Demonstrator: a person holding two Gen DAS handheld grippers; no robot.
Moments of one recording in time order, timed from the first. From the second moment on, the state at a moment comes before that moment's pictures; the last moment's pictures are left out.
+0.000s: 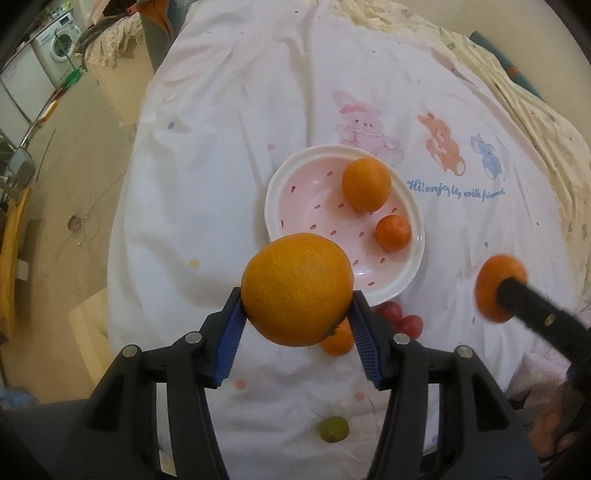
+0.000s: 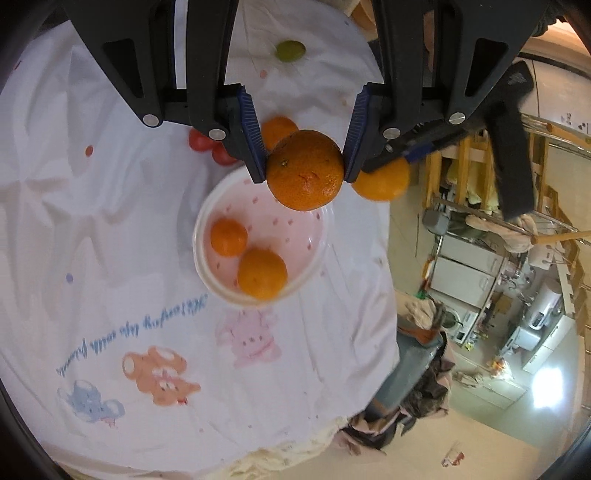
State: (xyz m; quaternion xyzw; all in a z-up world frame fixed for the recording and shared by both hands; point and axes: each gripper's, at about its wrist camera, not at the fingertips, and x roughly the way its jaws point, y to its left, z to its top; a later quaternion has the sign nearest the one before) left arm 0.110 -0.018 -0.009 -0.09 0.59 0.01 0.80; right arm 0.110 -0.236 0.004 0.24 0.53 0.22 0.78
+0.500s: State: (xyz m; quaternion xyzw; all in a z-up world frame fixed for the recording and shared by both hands) left arm 0.177 -0.017 0.011 -0.06 0.58 0.02 0.81; right arm 0.188 -0.258 0.038 0.21 0.52 0.20 0.80
